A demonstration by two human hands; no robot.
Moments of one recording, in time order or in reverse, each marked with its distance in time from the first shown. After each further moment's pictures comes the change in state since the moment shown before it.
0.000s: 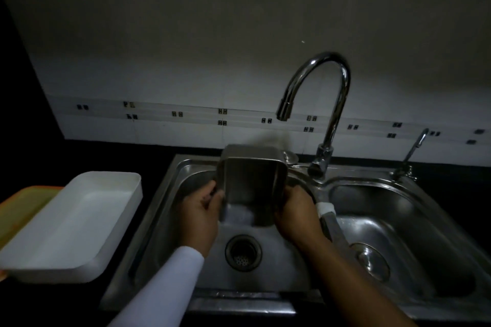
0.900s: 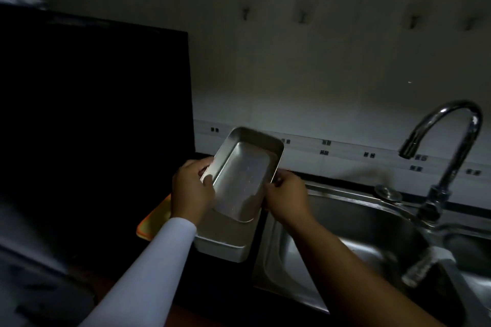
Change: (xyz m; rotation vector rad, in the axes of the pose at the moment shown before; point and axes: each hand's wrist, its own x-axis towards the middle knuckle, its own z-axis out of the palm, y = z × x) left_hand 0.037 0.083 -0.284 0.518 0.339 0.197; right_hand -0.052 -0.278 0.086 0.517 -0.173 -0.067
